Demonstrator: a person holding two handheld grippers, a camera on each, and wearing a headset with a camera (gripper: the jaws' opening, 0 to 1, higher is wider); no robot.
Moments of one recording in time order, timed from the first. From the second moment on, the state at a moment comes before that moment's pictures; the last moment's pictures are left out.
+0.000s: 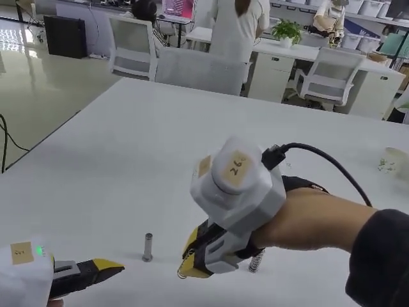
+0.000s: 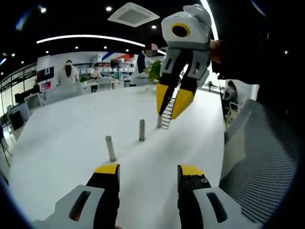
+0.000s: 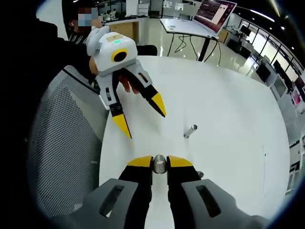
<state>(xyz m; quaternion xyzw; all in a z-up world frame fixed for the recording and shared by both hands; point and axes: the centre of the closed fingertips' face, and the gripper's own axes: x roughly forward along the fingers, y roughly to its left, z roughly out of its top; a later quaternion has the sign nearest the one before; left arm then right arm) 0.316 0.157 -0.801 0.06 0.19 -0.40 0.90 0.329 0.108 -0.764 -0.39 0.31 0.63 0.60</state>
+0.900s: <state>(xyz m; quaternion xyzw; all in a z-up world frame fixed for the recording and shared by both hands) 0.312 0.163 -0.800 0.06 0.19 -0.39 0.90 0.367 0.137 -0.752 -0.41 0.29 0.63 0.60</state>
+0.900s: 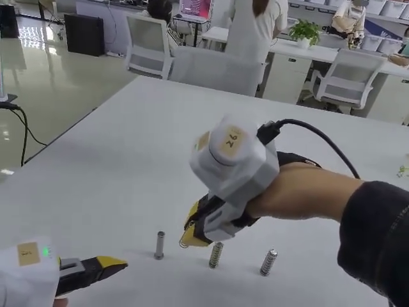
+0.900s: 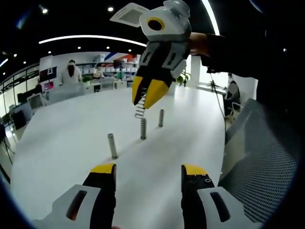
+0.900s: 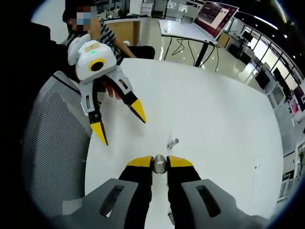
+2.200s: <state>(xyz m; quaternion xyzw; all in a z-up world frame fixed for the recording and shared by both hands) 0.311 0.172 -0.811 0.12 0.19 -0.39 0.90 0.395 0.176 -0.781 -0.43 0.29 0.63 0.58</state>
